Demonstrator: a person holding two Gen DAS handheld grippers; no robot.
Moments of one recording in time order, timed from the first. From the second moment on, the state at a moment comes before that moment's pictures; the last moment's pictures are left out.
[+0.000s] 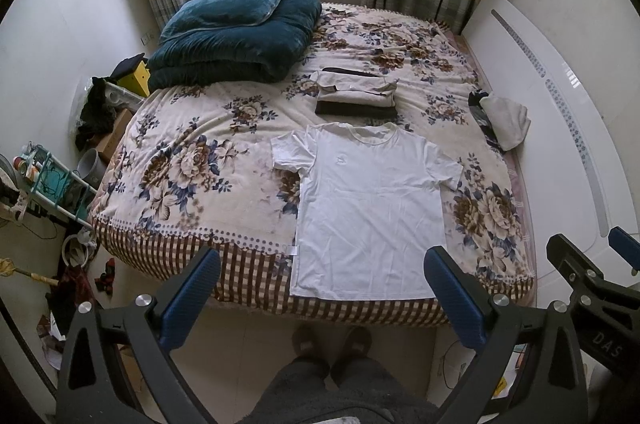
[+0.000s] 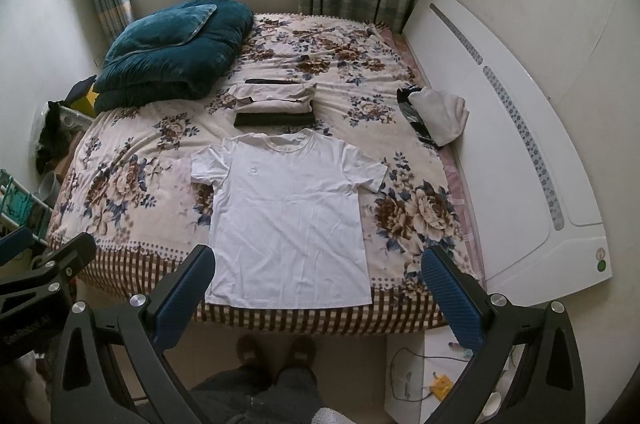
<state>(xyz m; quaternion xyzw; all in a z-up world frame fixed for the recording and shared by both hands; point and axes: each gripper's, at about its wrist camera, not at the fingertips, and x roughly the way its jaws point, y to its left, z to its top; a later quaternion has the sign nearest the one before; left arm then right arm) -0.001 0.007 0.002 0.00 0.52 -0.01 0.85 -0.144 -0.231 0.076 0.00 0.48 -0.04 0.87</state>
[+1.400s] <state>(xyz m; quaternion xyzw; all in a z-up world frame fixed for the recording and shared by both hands) -0.006 0.010 0.005 0.00 0.52 -0.01 0.86 -0.147 -0.227 0.079 0.00 0.48 -0.04 0.88</state>
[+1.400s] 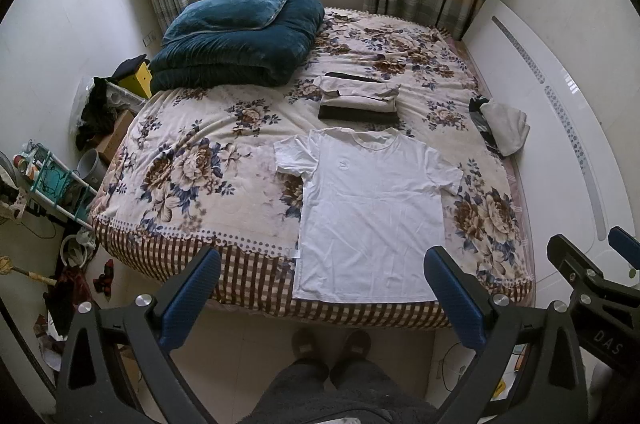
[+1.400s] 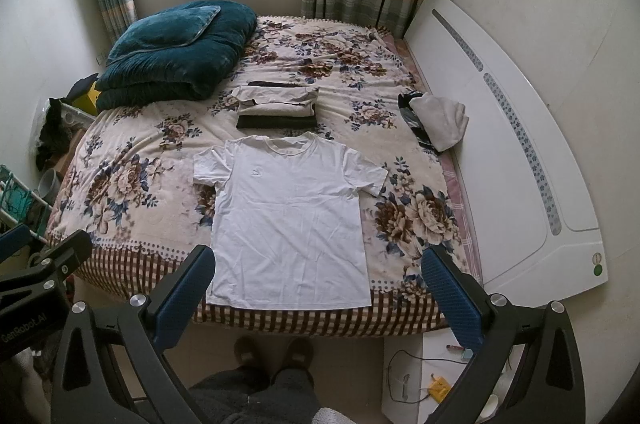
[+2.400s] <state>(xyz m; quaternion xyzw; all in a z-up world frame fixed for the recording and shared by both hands) 0.250 -0.005 -0.245 0.04 0.55 0.12 0.82 0.073 -0.445 -0.256 0.27 0.56 -0.21 0.76</state>
